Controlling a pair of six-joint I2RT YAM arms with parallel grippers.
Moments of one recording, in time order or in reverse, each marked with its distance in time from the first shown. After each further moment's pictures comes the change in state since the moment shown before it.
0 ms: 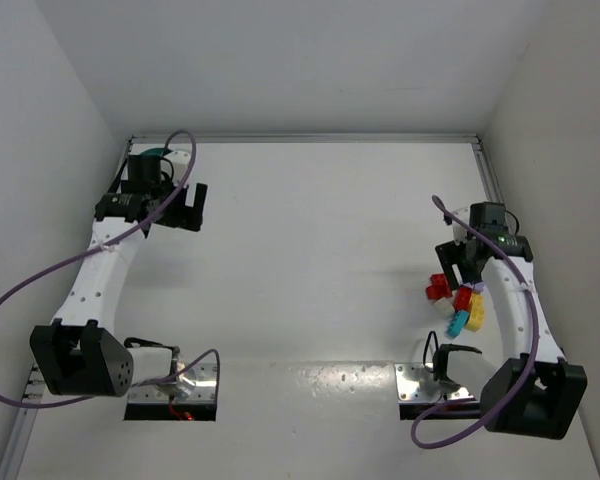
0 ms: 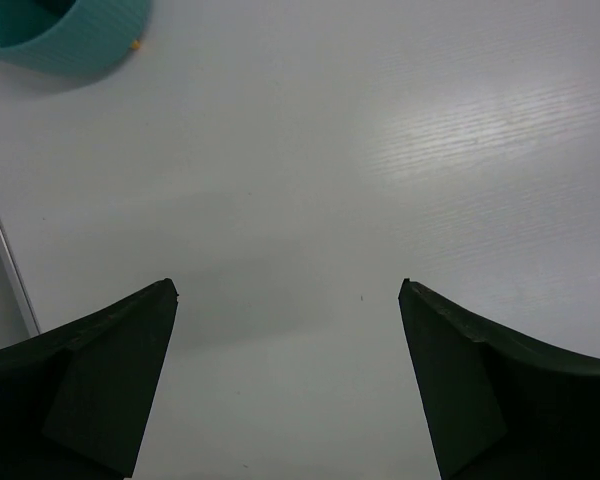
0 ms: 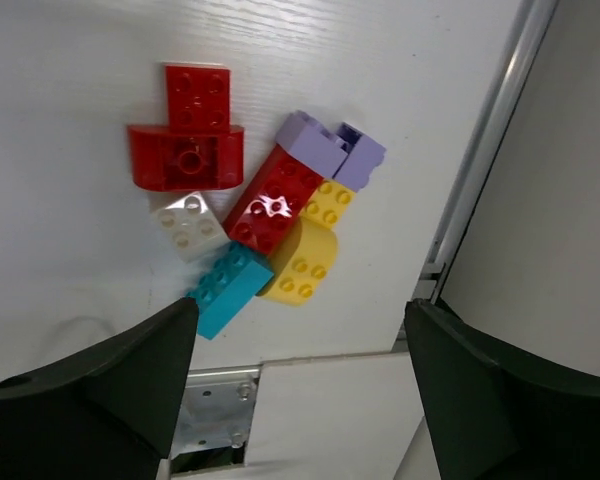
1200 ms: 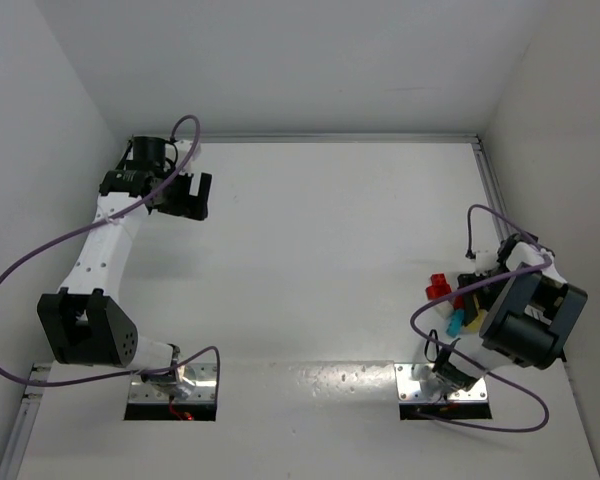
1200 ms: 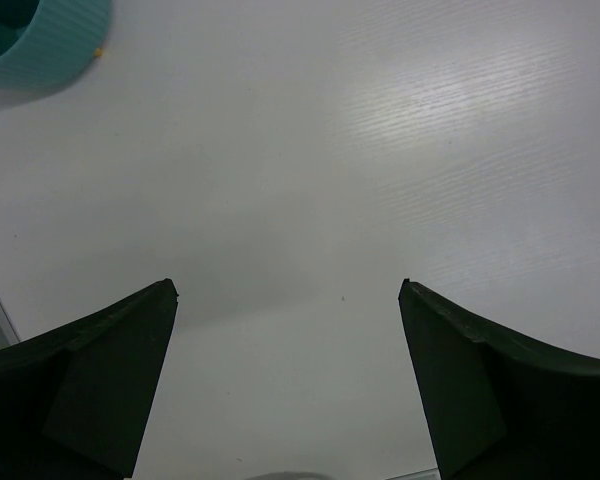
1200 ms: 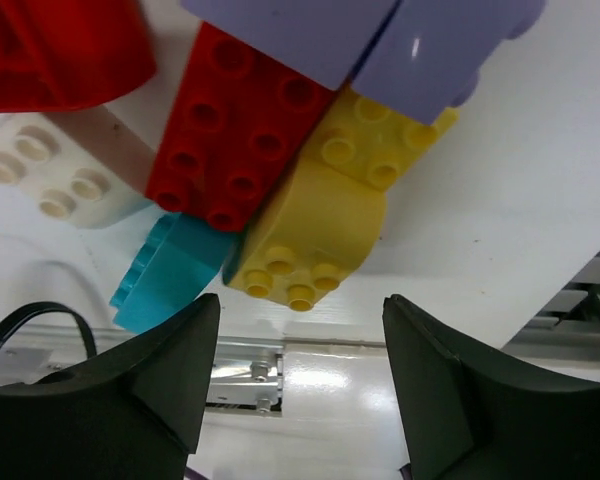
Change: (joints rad) left arm -0.002 0.163 0.184 -0.108 0.059 -0.004; right arm -0.448 0.390 -0.108 0.052 -0.174 -0.215
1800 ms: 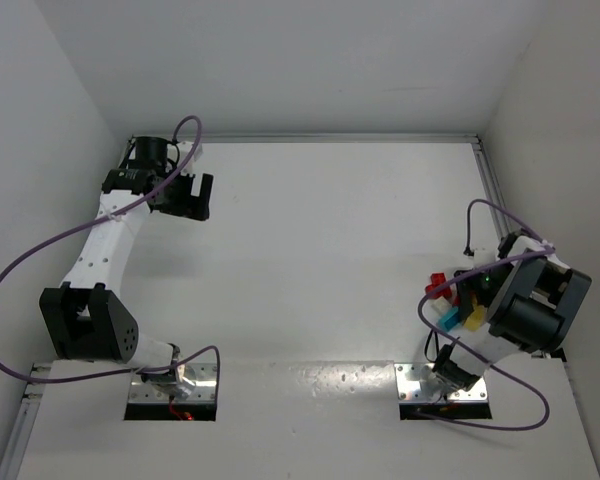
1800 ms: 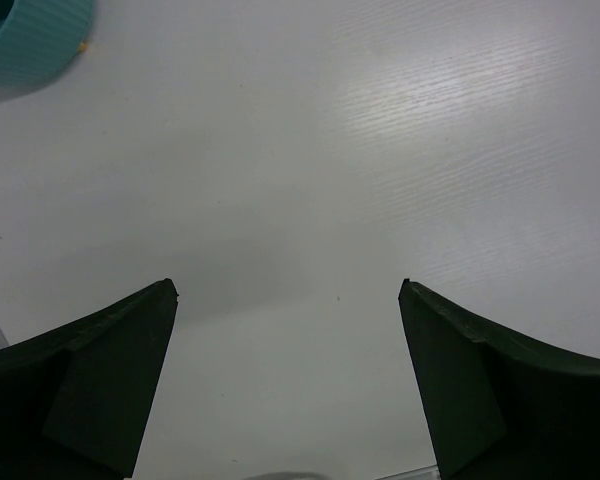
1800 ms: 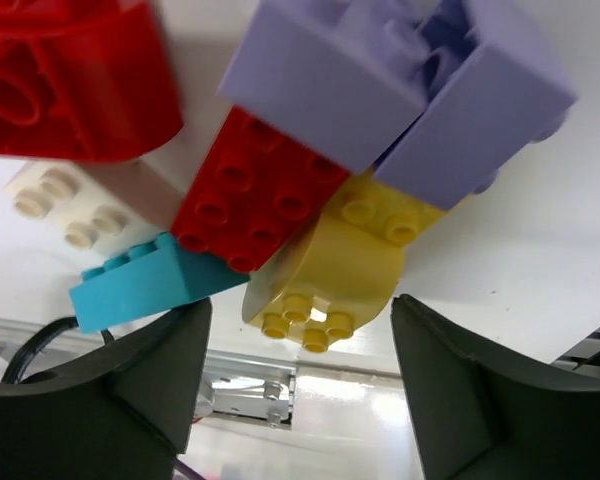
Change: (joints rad) left arm 0.000 0.024 0.000 0.000 0.011 -0.004; right arm -0.005 0.099 0.050 -0.013 -0.079 -0.009
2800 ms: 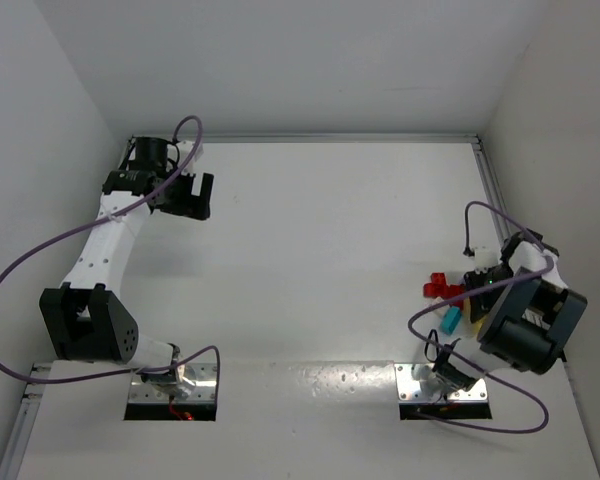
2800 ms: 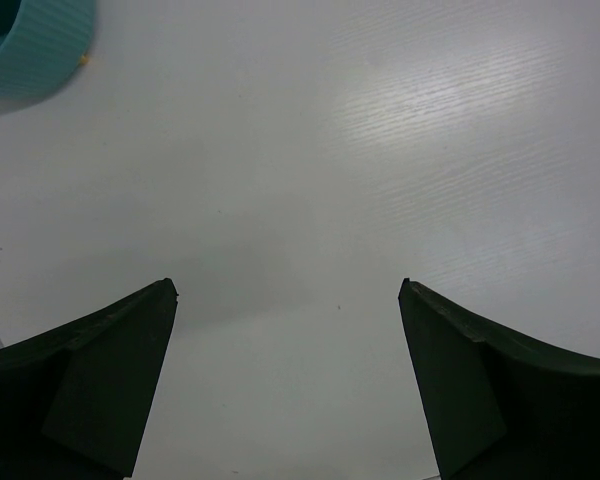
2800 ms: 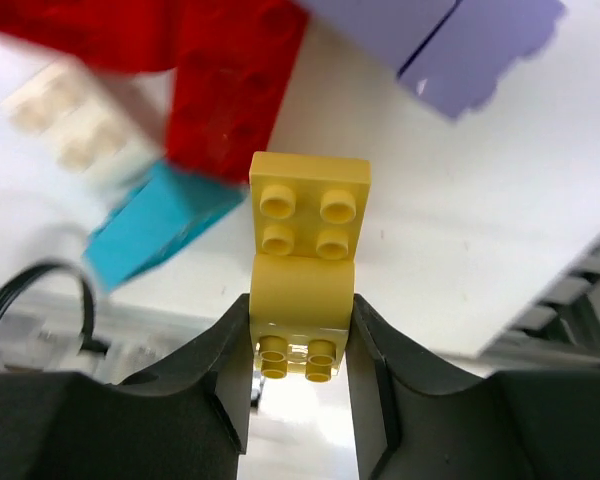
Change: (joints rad) left arm 0.000 -0.001 -0.006 0.023 0.007 0.003; right arm -0.010 -0.093 -0.026 -0.013 0.020 -0.100
